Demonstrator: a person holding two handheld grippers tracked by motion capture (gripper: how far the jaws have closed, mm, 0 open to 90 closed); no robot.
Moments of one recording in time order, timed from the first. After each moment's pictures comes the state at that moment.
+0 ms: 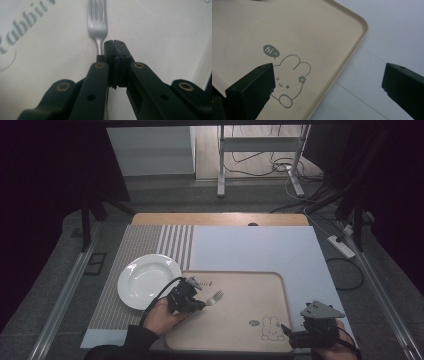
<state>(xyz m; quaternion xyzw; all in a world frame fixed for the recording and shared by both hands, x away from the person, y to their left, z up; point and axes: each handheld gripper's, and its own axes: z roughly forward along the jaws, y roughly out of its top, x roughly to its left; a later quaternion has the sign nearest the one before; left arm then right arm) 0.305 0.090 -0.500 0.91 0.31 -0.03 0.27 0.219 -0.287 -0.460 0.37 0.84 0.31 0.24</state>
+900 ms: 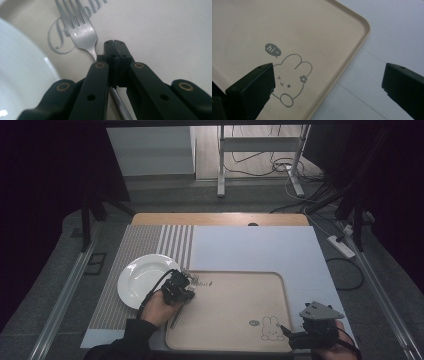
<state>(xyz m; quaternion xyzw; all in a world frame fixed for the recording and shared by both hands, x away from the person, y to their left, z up) 0.333 0.119 -0.511 0.89 0.39 0.02 0.23 0.218 -0.286 -0.461 0.36 0.85 0.31 0.24</state>
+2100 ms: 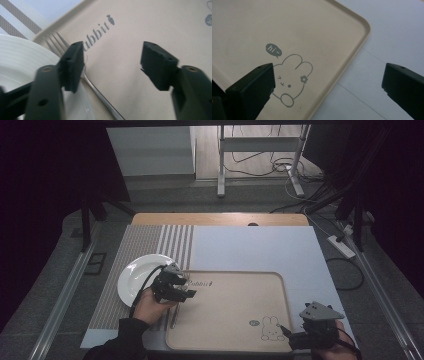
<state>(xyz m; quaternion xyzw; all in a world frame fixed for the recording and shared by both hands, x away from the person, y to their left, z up) 0.325 0.149 -0.494 0.87 0.35 0.04 0.35 0.217 -0.286 -0.460 0.36 0.85 0.31 0.24</state>
